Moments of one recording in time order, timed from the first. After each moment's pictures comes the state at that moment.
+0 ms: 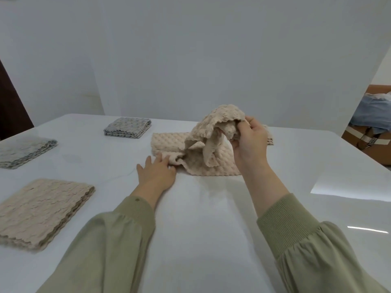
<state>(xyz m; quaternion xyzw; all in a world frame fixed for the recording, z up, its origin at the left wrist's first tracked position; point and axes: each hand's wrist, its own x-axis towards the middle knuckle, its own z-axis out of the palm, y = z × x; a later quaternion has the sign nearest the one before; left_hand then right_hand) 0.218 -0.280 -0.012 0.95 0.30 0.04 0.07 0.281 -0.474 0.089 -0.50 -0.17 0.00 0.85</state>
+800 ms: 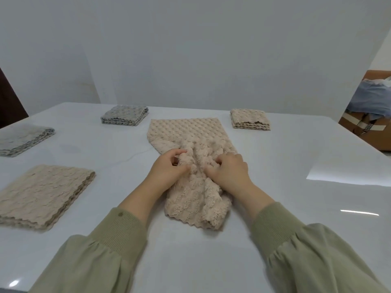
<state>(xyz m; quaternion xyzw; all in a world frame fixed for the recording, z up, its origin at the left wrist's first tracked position) 0.161 -0.342 0.014 0.81 0.19 0.16 0.53 0.257 -0.485 0.002 -0.95 -0.24 -0.02 0.22</state>
